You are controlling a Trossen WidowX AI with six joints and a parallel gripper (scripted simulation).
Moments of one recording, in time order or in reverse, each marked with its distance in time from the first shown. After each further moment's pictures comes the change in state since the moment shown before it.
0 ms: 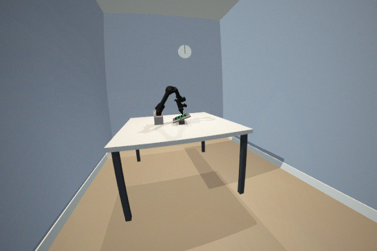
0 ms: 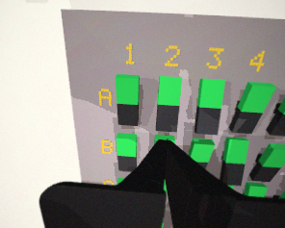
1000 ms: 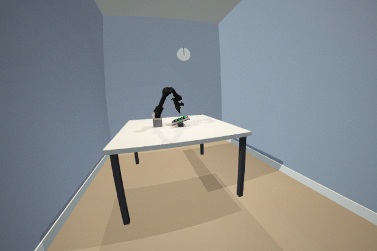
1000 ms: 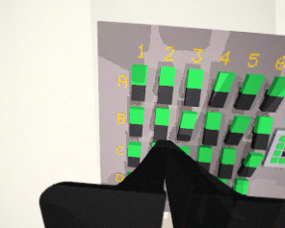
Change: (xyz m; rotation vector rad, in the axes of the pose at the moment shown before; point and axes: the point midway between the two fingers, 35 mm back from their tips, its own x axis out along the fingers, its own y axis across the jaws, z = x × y) arm -0.053 0.004 -0.005 -0.026 -0.024 -0.007
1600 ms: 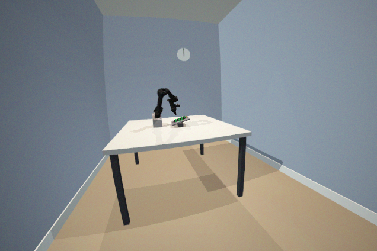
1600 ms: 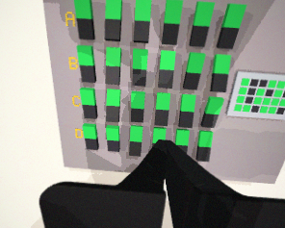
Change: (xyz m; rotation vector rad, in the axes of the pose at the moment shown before) arm -0.008 -0.051 -0.054 0.009 0.002 -0.003
